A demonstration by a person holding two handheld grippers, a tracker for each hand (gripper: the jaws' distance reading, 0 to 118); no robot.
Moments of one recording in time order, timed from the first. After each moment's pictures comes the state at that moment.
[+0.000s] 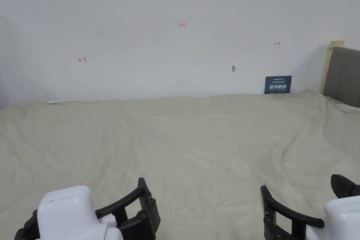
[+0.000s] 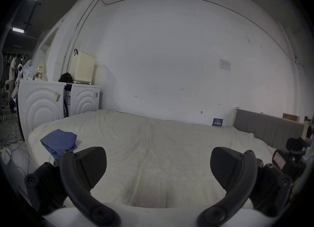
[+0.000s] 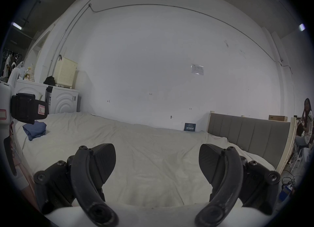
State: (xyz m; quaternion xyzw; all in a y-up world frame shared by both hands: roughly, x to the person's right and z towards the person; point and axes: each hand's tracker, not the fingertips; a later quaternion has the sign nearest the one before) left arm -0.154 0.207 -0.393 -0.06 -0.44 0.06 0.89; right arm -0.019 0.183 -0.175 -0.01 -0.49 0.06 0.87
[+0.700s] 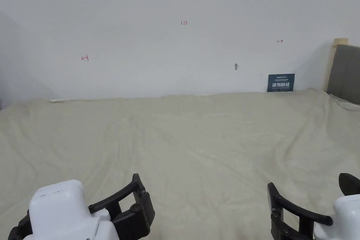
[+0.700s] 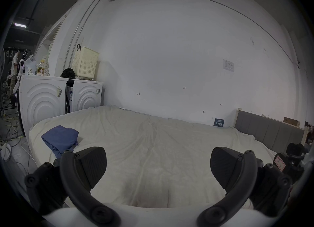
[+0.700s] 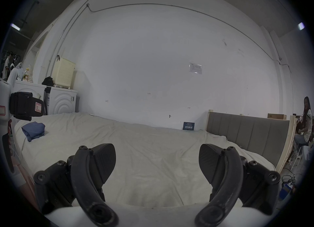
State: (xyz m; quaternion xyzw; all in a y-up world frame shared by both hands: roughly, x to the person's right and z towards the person) left arm -0.156 0.212 -0.402 -0.08 -0.43 0.06 0.90; right arm -0.015 0.182 -0.172 -0.01 -0.49 0.06 0.87
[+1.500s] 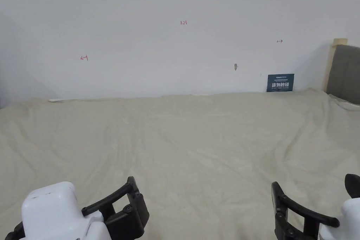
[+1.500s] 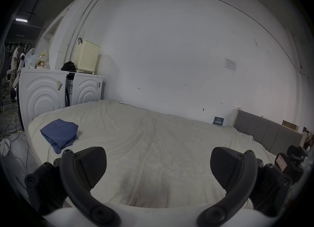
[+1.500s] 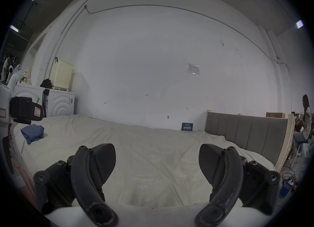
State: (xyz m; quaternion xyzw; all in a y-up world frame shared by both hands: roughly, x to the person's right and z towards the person) left arm -0.161 0.211 -0.412 -0.11 -0.43 0.07 0.89; right arm -0.020 0.182 -0.170 0.00 -0.50 0.06 0.86
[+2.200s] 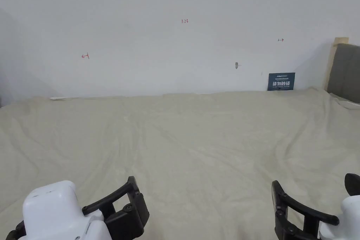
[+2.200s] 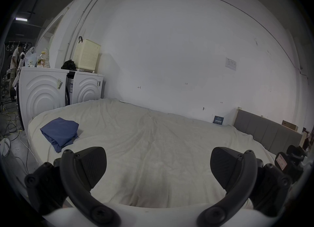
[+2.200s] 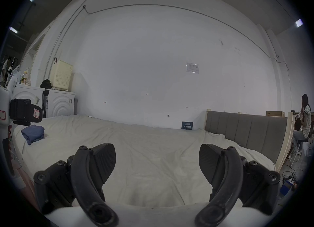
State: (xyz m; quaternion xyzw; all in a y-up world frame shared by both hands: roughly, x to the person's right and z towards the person) left arm -0.165 0.209 -0.413 -0.11 -0.43 0.07 0.89; right arm -0.023 0.182 -0.171 -0.01 -0.50 0.05 0.86
